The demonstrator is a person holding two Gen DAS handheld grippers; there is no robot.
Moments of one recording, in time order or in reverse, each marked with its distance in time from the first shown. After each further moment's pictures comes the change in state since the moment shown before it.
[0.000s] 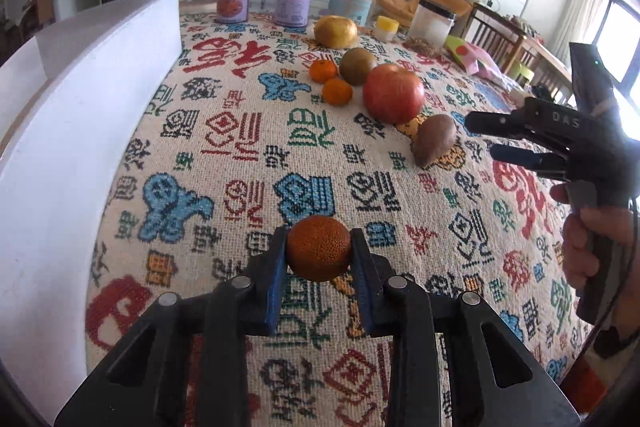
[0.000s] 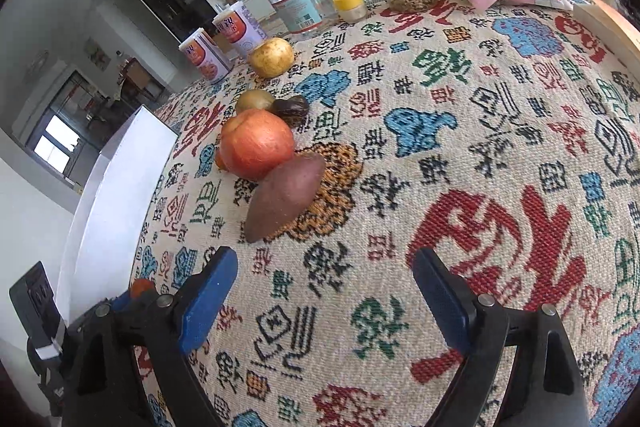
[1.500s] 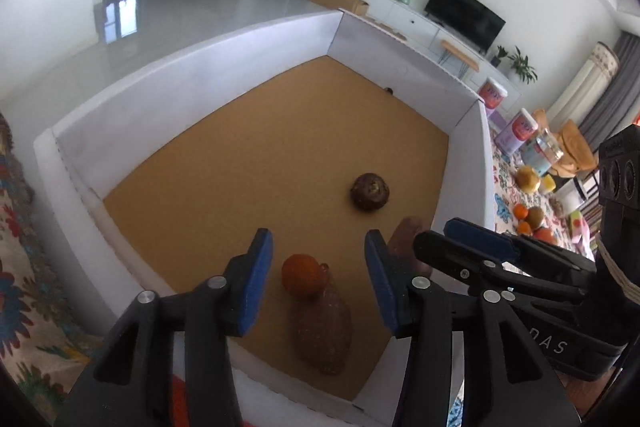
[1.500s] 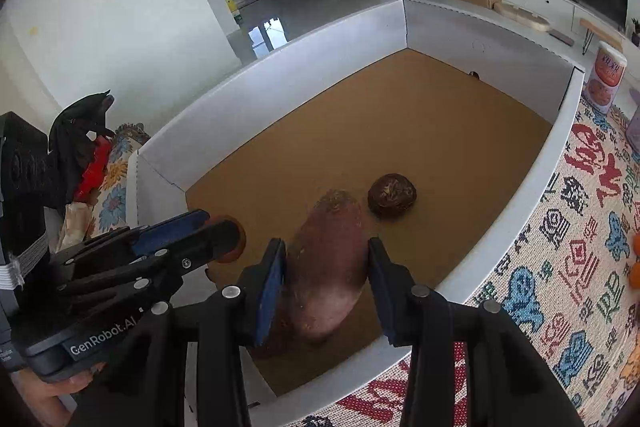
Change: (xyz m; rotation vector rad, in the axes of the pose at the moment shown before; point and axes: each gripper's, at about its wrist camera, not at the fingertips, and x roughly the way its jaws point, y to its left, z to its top) left arm -0.163 0.218 -0.047 -0.575 -0.152 0.343; right arm 0.070 0.410 -0.136 -0.782 0.255 0.308
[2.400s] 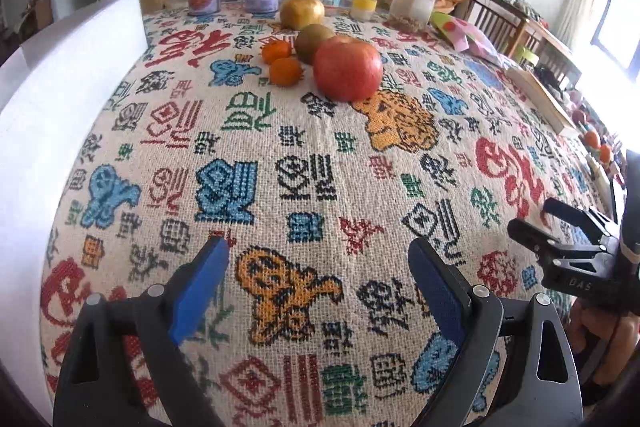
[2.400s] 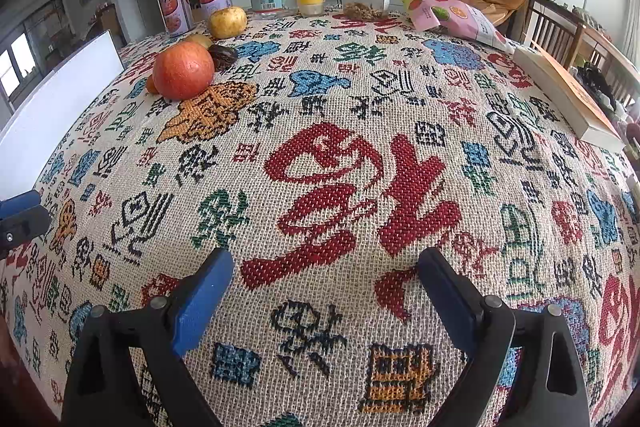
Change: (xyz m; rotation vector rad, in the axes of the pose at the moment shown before) left arm 0.083 -0.301 -0.151 0.621 0.155 -0.278; right arm -0.200 -0.307 -0.306 0.546 -0.159 -0.640
